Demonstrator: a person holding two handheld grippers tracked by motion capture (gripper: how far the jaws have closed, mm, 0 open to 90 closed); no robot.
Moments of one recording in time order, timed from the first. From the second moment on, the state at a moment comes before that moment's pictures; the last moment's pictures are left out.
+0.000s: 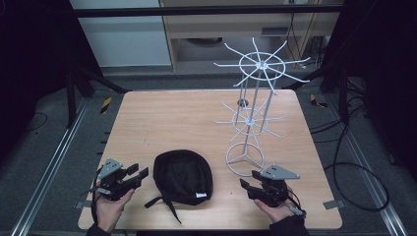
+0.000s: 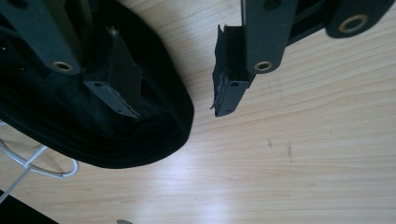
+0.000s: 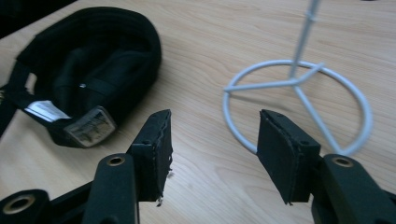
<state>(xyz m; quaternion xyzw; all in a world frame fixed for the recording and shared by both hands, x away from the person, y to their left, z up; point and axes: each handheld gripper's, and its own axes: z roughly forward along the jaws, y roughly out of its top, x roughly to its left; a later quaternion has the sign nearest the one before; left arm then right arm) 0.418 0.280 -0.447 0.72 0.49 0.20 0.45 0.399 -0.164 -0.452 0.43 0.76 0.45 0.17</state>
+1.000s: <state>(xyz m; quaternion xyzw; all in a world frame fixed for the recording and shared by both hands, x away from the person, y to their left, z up) 0.436 0.254 -0.471 0.77 0.50 0.17 0.36 0.423 -0.068 -0.471 0.41 0.80 0.42 0.11</state>
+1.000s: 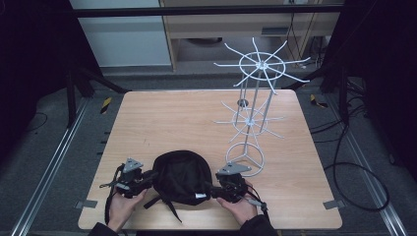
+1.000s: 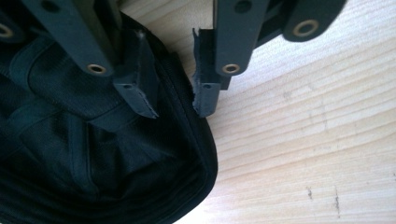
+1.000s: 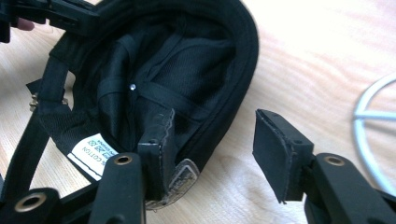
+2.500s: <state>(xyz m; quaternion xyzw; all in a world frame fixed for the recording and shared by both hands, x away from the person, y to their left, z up) 0.434 0.215 -0.426 0.74 0.45 0.15 0.47 0.408 -0.050 -0.458 0.32 0.80 0.48 0.17</state>
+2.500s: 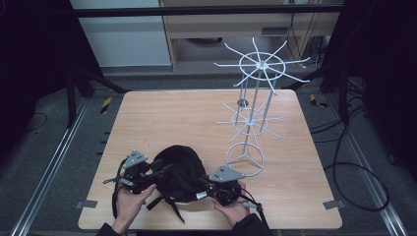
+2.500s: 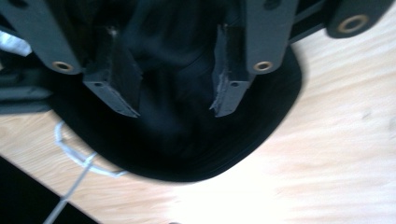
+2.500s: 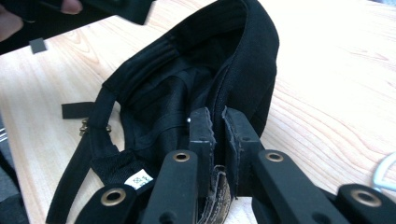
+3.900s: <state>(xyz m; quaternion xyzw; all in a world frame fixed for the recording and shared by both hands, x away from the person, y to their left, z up) 0.451 0.166 -0.426 0.73 0.47 0.08 0.50 0.399 -0.049 -0.450 0.27 0.81 0.51 0.11</state>
